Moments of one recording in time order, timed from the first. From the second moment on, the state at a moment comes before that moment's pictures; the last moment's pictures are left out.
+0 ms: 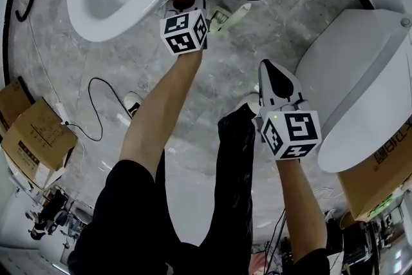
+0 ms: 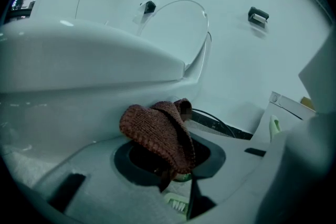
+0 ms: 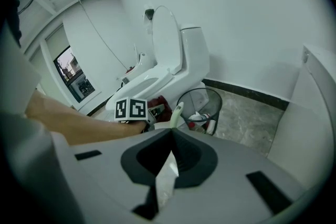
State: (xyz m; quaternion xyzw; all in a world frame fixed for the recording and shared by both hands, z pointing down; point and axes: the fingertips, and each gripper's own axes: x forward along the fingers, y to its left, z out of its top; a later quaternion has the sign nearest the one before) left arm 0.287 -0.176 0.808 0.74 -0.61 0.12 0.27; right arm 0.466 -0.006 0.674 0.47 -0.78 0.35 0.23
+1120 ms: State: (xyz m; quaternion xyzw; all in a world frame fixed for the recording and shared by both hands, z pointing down) left arm 0.171 -0.073 0.809 0.79 -0.53 0.20 0.22; right arm 0.313 0.031 0.679 0.41 -0.81 0.34 0.25
